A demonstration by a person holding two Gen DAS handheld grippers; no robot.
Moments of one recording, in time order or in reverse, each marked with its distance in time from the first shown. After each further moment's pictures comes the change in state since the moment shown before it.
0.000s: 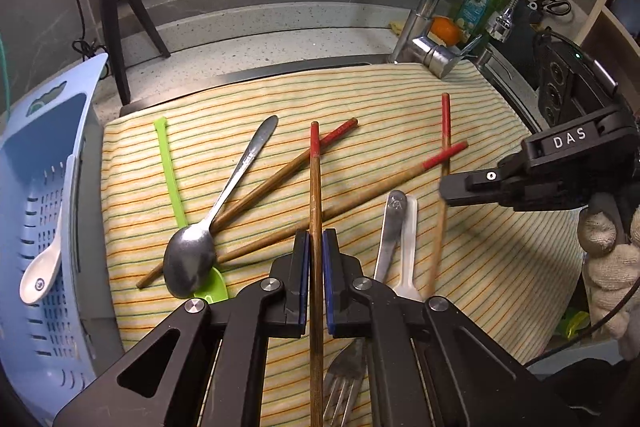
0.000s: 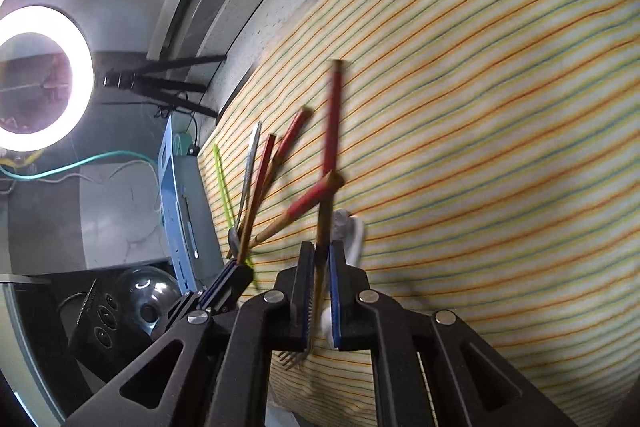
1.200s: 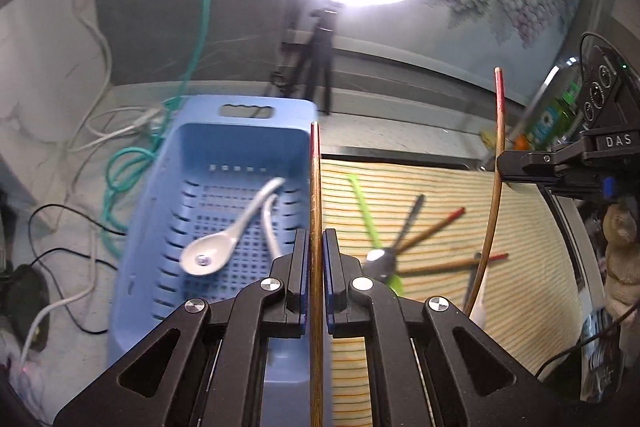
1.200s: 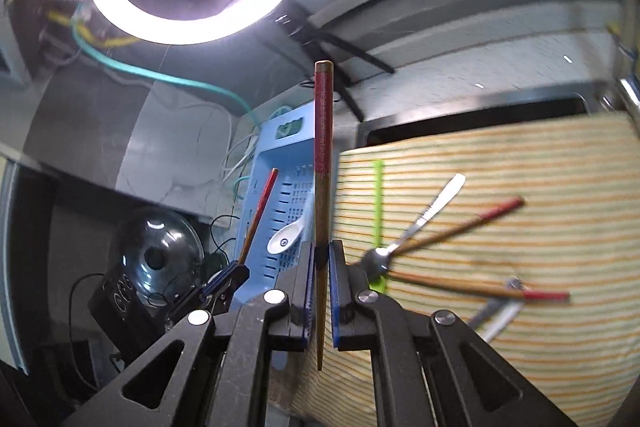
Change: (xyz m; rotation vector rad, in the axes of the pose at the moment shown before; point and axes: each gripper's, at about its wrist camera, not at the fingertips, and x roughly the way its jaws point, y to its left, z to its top) left arm -0.121 0.122 -0.038 -0.288 -0.237 0.192; right arm 0.019 0.207 -0.026 -0.499 -0.008 0.042
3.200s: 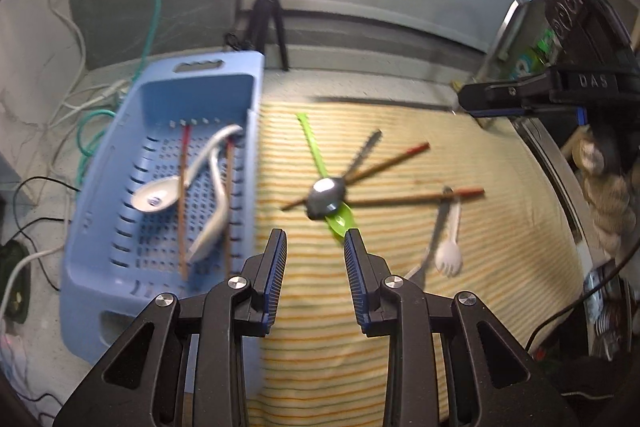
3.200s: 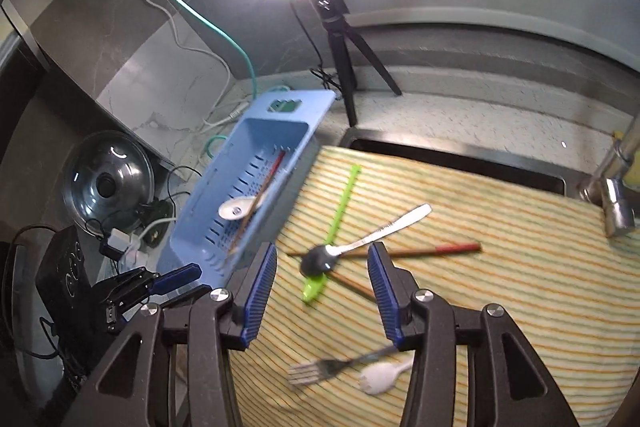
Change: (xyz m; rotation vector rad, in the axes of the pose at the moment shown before) left arm 0.001 -0.057 -0.056 0.110 0.088 -0.043; right arm -0.019 -0.023 -0.023 -0.287 0.021 -0.163
